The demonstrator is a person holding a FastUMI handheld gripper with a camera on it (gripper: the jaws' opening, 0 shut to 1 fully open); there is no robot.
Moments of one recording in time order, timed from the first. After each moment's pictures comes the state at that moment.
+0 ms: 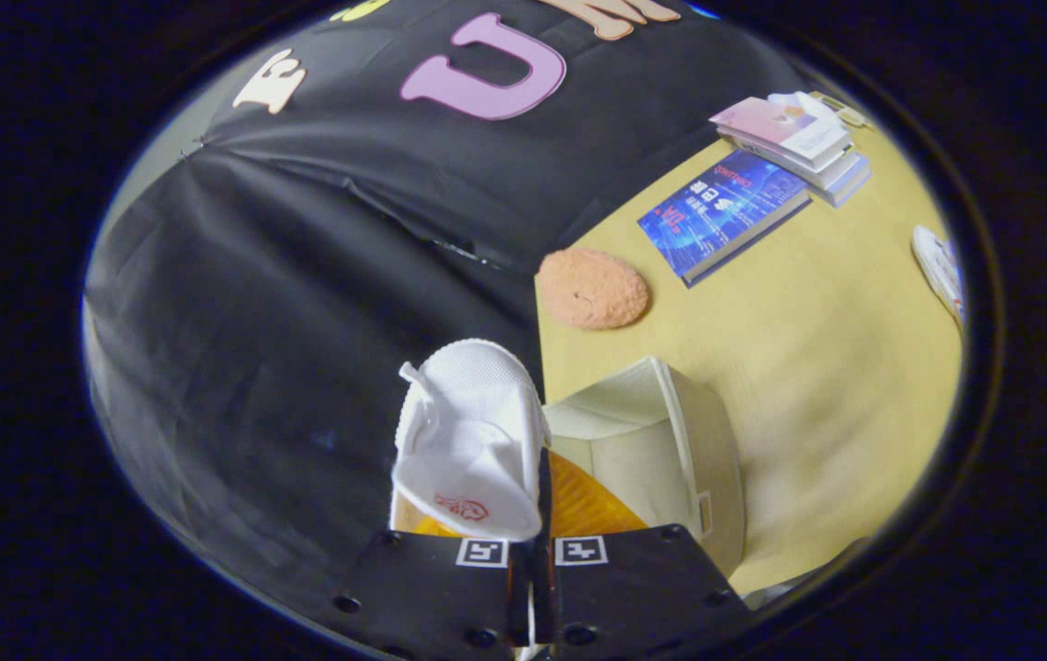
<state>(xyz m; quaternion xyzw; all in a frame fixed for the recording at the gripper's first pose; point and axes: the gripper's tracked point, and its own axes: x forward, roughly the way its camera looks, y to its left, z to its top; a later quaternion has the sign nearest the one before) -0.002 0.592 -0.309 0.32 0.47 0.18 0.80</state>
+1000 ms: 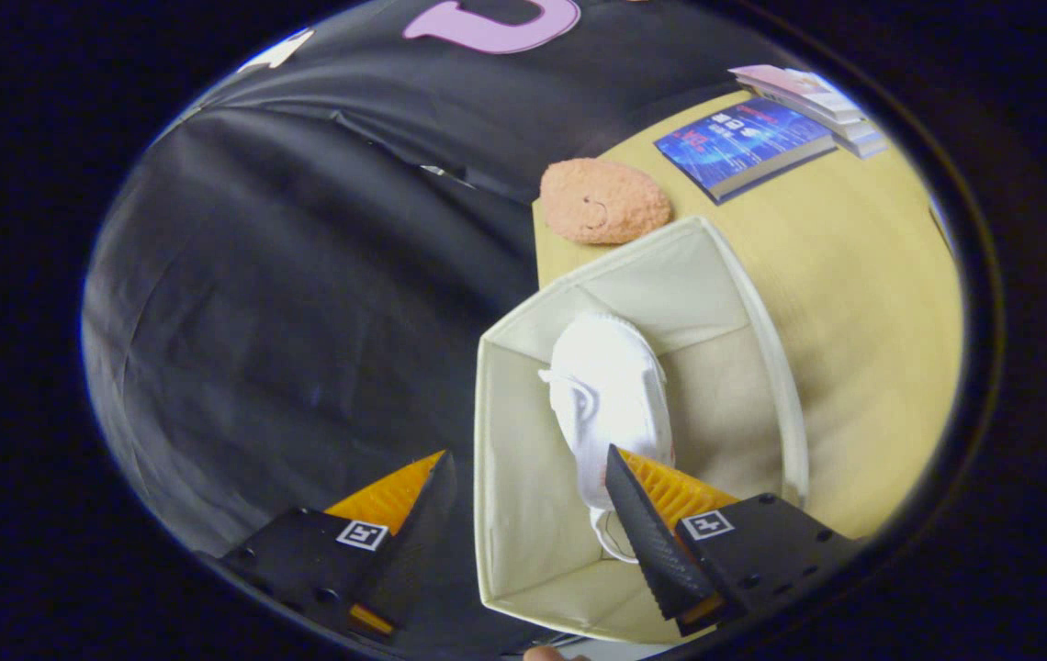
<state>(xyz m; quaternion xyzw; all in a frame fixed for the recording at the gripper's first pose) -0.039 0.650 -0.332 0.30 0.51 0.24 0.77</state>
